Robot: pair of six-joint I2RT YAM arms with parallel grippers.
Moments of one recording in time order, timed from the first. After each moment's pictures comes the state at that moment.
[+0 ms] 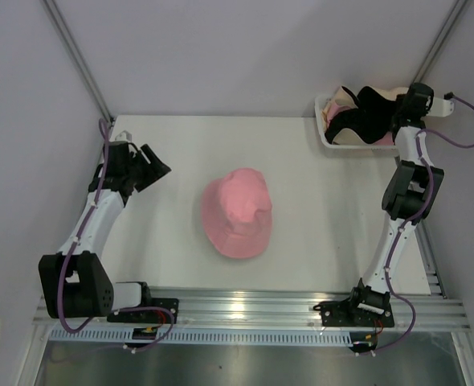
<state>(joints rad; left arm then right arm) 0.05 1.29 0.97 -0.36 0.20 -0.55 -0.29 2.34 2.08 0.07 0.30 1.12</state>
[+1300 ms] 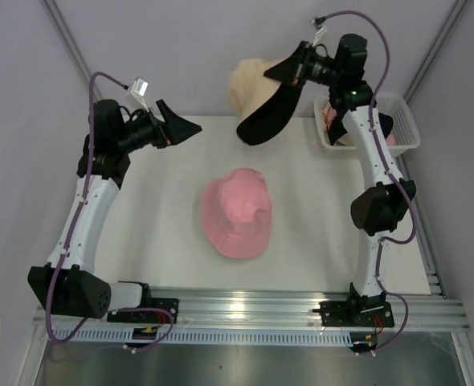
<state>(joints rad) -0.06 1.27 1.32 -0.26 0.72 -0.57 0.18 2.10 2.37 -0.16 -0.91 0.74</state>
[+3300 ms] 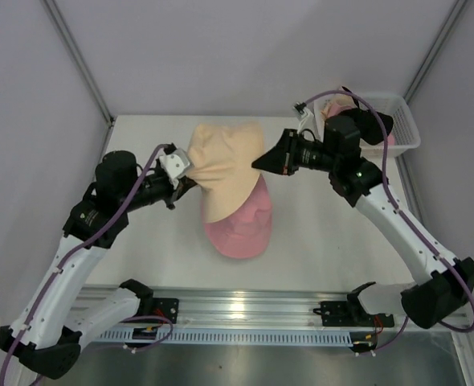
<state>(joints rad) -0.42 0.90 1.20 -0.62 0.47 0.37 0.50 1.33 1.37 -0.23 -0.72 0.63</state>
